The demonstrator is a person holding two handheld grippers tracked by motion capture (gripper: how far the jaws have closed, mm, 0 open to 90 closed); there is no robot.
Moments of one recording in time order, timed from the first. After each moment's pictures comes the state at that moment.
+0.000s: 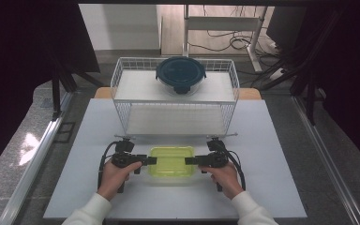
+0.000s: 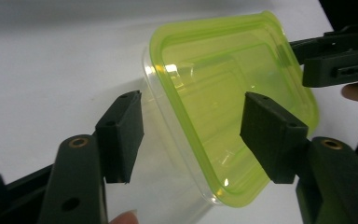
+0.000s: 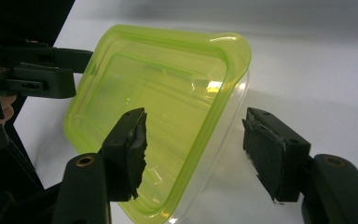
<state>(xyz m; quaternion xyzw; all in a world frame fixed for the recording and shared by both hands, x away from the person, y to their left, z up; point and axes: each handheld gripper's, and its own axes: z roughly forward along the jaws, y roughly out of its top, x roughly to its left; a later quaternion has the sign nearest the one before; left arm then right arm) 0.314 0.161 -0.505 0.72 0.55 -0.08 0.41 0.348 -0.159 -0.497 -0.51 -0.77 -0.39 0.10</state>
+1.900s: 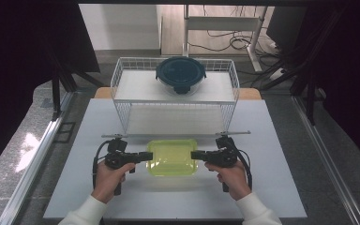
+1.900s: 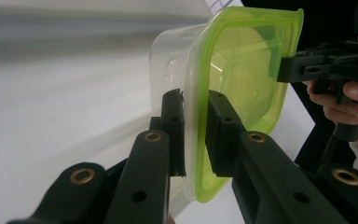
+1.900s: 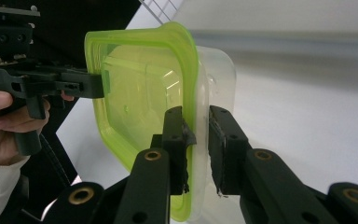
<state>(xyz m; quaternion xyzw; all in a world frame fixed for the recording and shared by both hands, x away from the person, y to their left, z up) 0.288 0.168 -0.464 0.70 0.52 -0.07 0.49 0.325 -0.172 -0.448 -0.47 -0.75 -0.46 0.08</state>
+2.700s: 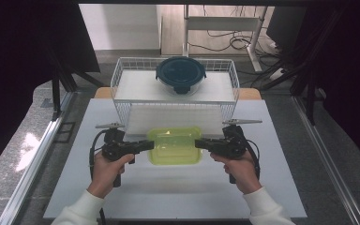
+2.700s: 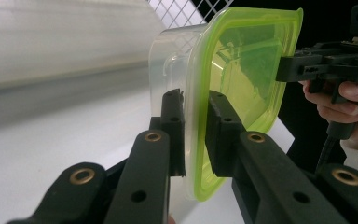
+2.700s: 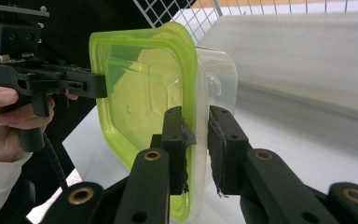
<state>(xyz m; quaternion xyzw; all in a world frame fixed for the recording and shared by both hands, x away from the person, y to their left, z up) 0.290 0.166 -0.417 0.69 0.48 -0.04 0.53 0.322 -0.177 -0.391 -0.42 -0.76 -0.49 0.03</state>
